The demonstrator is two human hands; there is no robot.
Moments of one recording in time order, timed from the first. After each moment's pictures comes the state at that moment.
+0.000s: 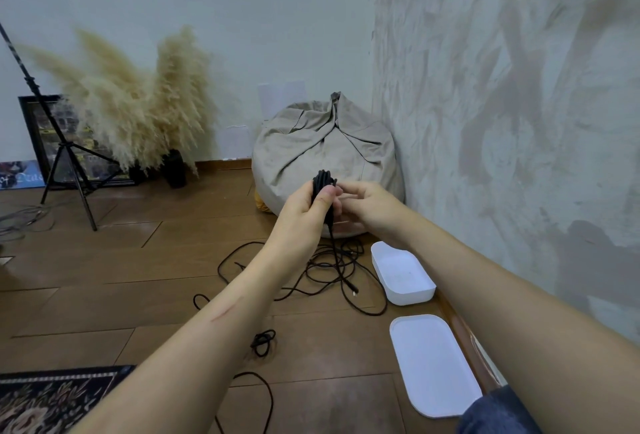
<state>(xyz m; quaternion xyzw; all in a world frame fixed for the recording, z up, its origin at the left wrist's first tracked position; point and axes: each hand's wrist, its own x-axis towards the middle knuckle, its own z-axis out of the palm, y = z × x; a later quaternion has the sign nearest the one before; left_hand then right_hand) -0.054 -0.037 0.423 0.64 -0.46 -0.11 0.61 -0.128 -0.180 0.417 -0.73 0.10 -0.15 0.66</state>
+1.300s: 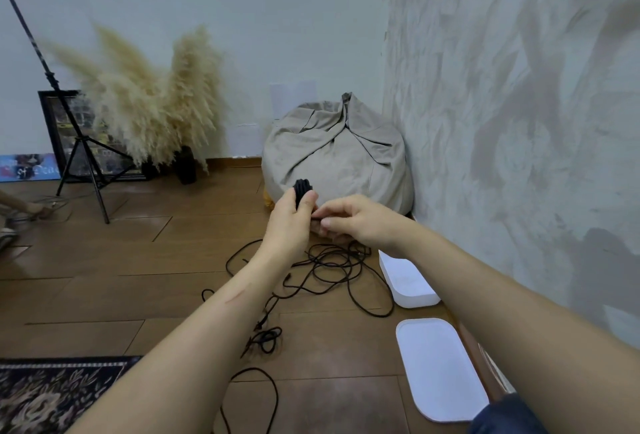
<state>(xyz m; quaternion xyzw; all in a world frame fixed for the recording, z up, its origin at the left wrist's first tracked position) -0.014 -0.034 0.400 0.74 -0.34 -0.06 0.58 -0.124 -0.151 0.423 -0.83 0.07 -0.08 0.54</state>
